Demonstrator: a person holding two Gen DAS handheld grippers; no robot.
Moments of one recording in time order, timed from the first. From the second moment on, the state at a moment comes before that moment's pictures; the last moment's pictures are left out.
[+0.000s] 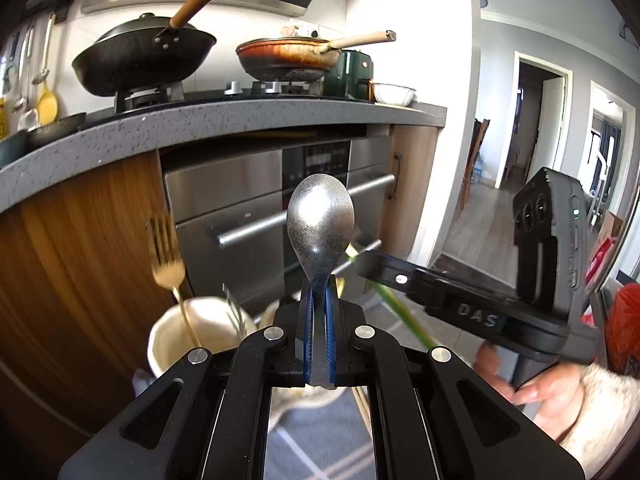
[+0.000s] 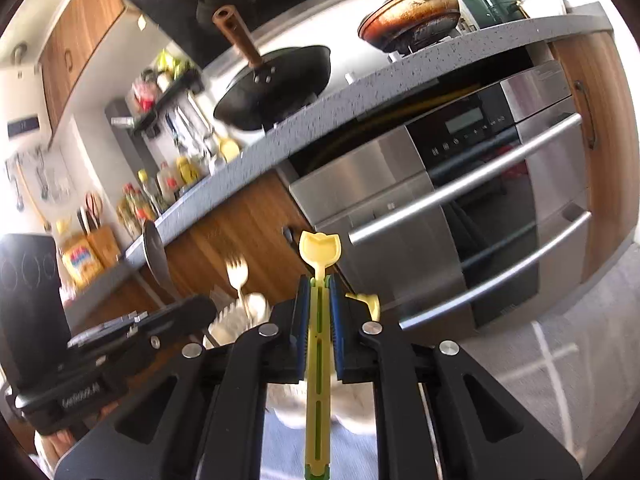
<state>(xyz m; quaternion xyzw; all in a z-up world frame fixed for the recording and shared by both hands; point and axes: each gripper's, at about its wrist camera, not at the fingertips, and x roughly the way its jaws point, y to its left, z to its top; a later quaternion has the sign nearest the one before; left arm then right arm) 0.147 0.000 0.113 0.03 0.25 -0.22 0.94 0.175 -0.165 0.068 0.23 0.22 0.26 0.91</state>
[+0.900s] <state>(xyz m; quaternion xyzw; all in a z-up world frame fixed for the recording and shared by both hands) 0.185 0.011 0.091 -0.01 0.26 -0.22 0.94 0.228 -0.139 0.033 0.25 0.16 0.20 0.93</state>
